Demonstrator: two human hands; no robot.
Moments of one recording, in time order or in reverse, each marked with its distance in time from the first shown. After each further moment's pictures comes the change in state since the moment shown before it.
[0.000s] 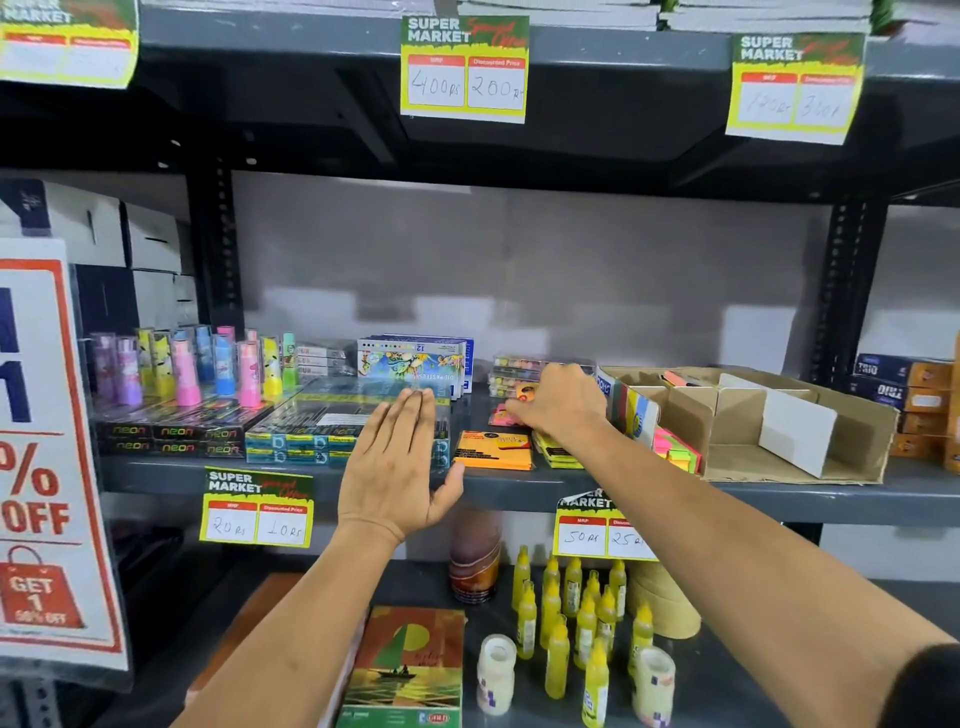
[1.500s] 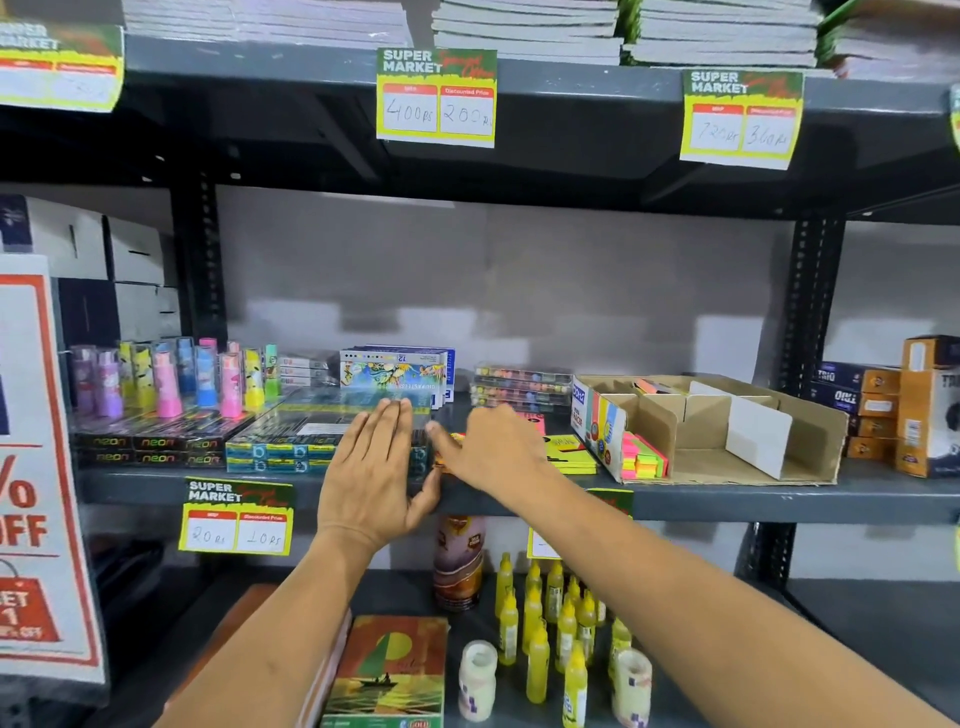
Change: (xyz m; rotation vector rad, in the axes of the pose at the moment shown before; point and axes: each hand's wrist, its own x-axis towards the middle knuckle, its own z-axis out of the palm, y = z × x) left_hand 0.000 0.001 -0.003 -0.020 -0.004 -0.005; right_hand -0.066 -0.033 -0.011 0.020 -0.015 -0.255
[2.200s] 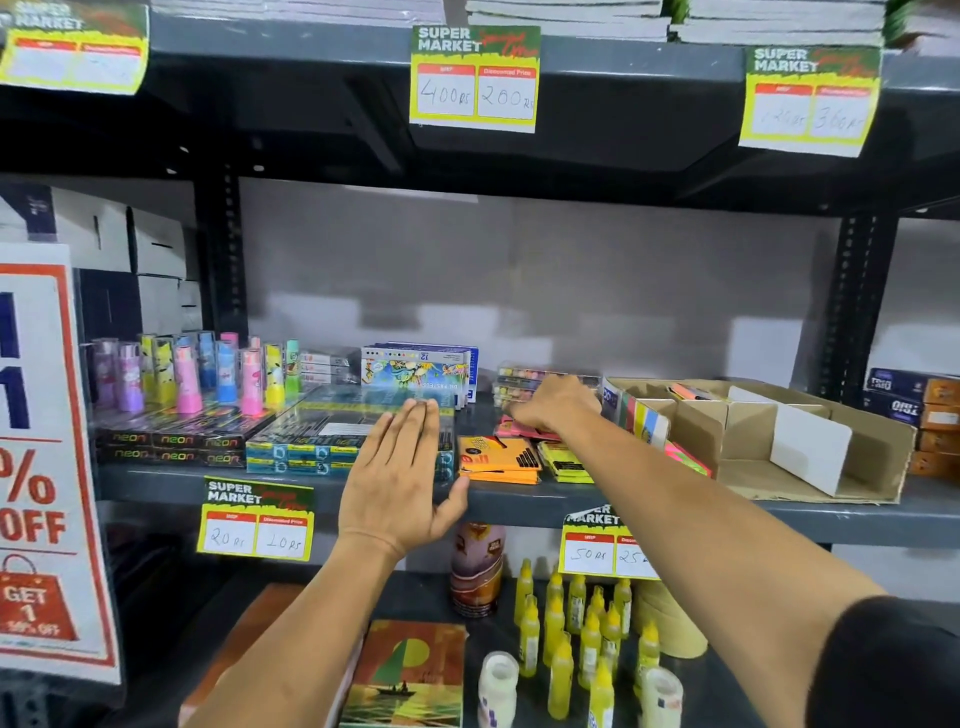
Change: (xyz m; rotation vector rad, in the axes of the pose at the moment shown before) left_hand 0.000 -0.002 0.005 0.003 0.049 0.009; right_hand 0.087 0.050 0.018 0.008 -0.217 0.372
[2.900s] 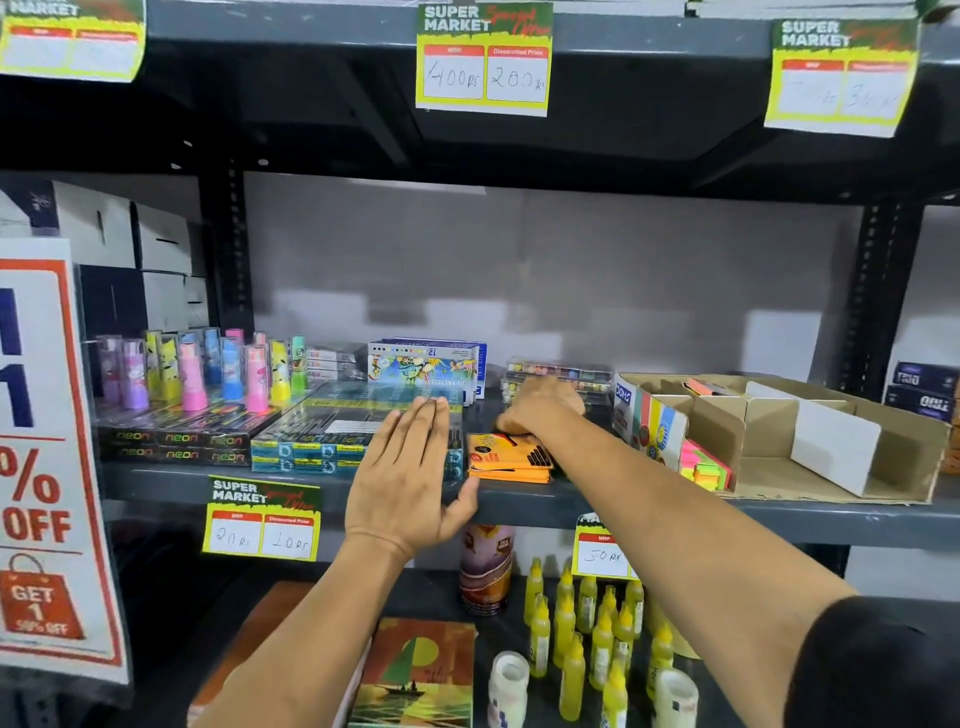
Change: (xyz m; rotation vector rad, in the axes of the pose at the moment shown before) left_hand 0.000 -0.001 0.002 0.006 0.035 0.019; right_hand 0.007 -0.027 0.019 -0.085 -0.047 0.001
